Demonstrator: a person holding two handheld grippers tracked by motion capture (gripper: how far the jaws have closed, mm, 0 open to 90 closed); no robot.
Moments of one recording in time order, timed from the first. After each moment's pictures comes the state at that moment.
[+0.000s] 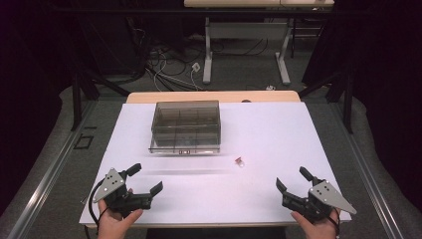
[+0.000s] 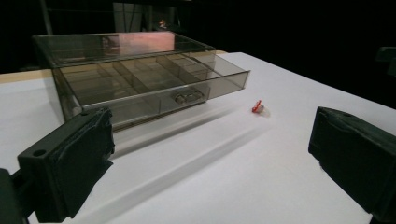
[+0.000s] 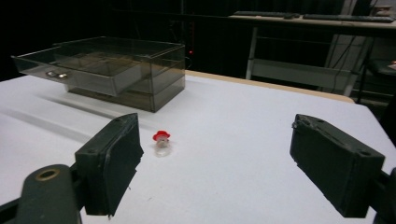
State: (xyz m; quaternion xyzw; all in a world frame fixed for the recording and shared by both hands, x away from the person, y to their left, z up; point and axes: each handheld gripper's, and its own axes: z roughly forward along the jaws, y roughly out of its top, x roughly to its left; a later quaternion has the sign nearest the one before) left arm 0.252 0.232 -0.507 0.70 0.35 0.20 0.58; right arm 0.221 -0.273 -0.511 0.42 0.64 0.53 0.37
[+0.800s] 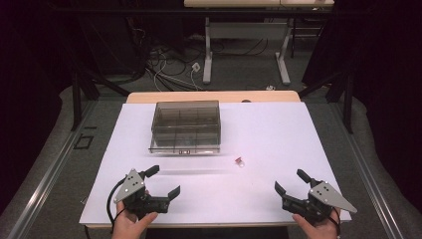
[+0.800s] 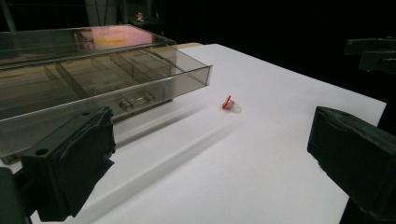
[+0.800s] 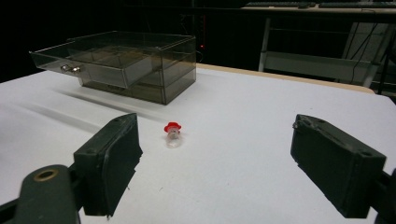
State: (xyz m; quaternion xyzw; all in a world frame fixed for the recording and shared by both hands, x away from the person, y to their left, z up) left arm 0.250 0.186 -0.506 0.72 0.32 0.18 0.58; right arm 0.219 -0.275 -0.515 0.42 0.65 0.54 0.33
